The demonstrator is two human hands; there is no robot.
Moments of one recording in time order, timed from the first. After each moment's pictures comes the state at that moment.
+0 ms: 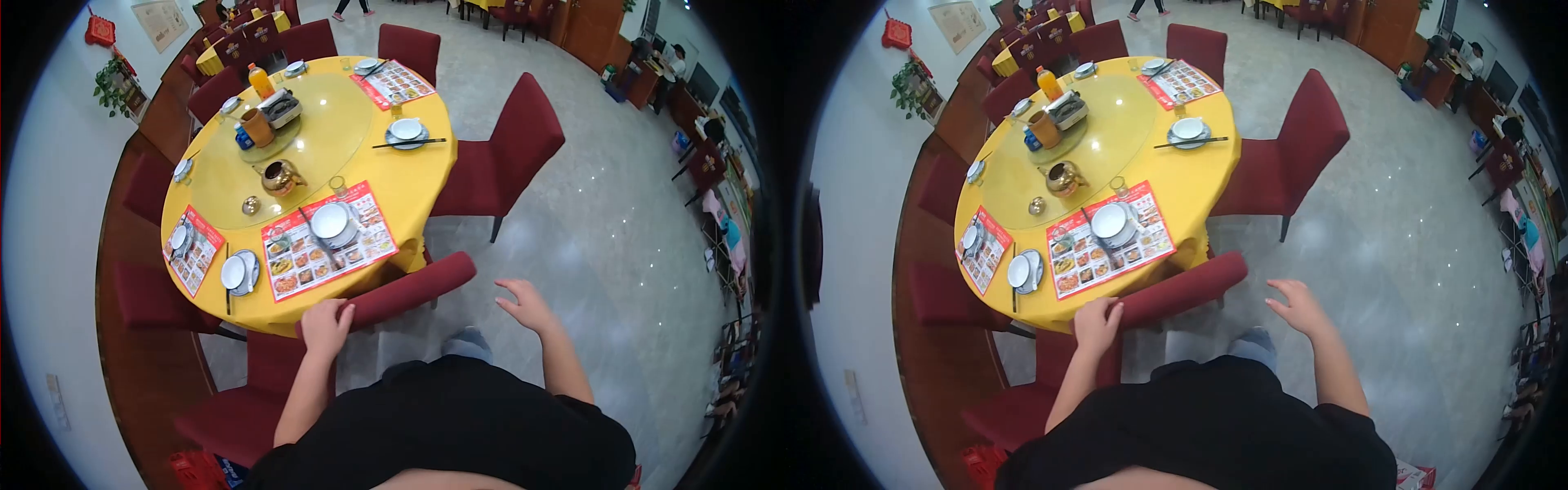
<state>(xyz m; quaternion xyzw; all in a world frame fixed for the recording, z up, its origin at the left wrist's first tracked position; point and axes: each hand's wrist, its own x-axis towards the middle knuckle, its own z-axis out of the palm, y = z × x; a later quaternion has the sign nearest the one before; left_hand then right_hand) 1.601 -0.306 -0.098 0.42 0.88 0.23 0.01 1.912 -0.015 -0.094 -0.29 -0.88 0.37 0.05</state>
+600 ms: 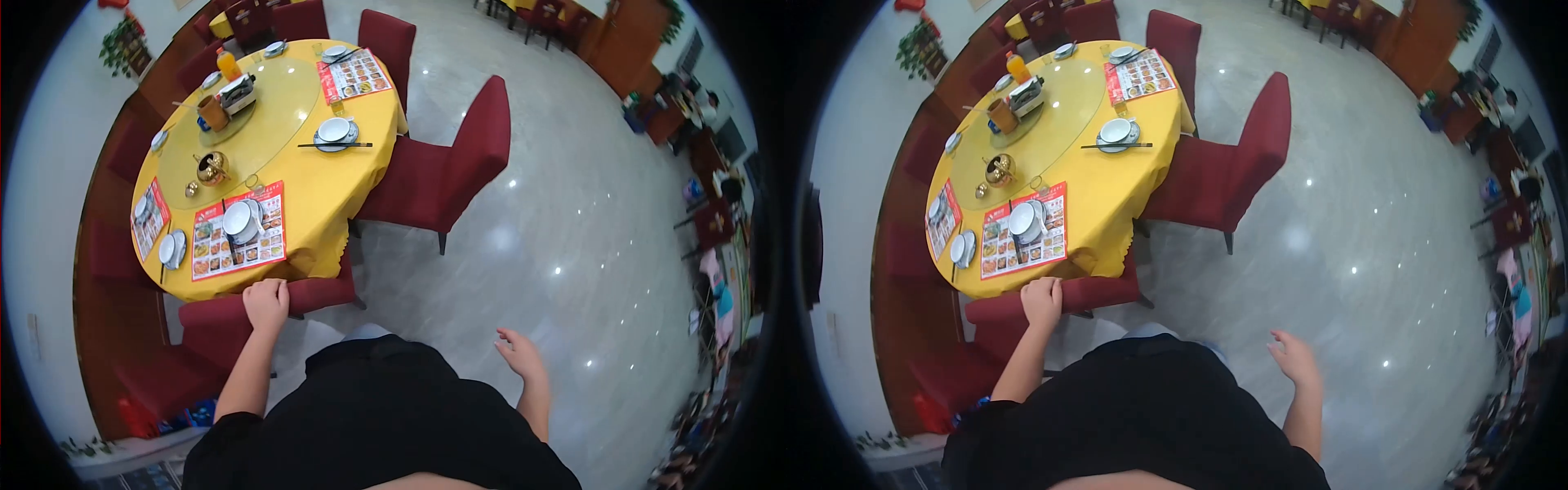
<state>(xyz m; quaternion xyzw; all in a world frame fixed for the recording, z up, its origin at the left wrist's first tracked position) 1.741 -0.053 -0.138 0.33 0.93 0.12 -0.13 2.164 0.280 -0.171 -0.40 -0.81 0.42 -0.04</state>
